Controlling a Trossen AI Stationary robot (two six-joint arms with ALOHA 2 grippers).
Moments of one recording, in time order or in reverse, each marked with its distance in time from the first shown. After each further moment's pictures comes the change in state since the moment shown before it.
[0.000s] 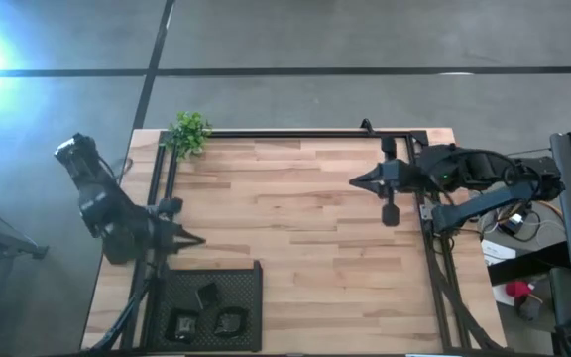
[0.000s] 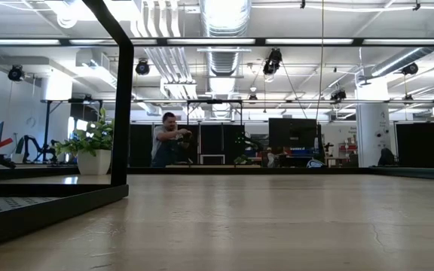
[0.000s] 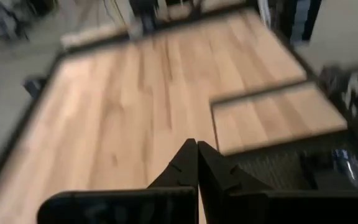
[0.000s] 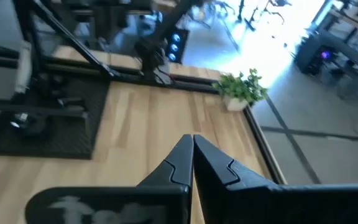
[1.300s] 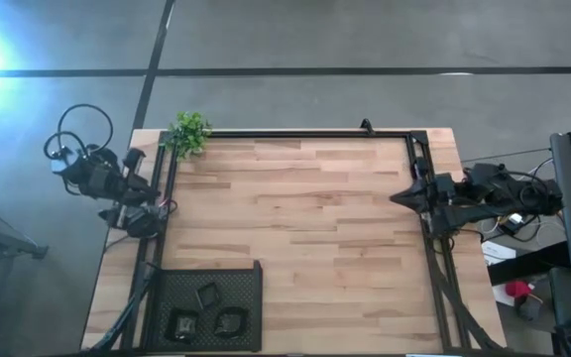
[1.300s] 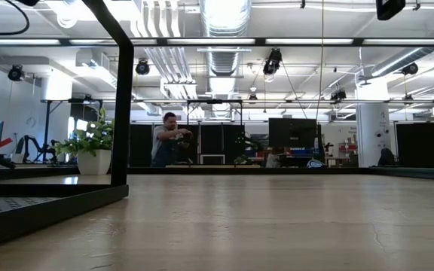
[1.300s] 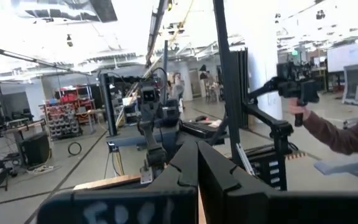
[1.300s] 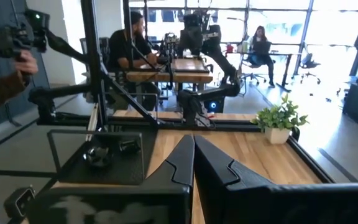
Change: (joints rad) left arm 0.000 -0.731 -0.165 0.327 0.087 0.631; right arm 0.000 -0.712 -0.691 0.345 -0.194 0.113
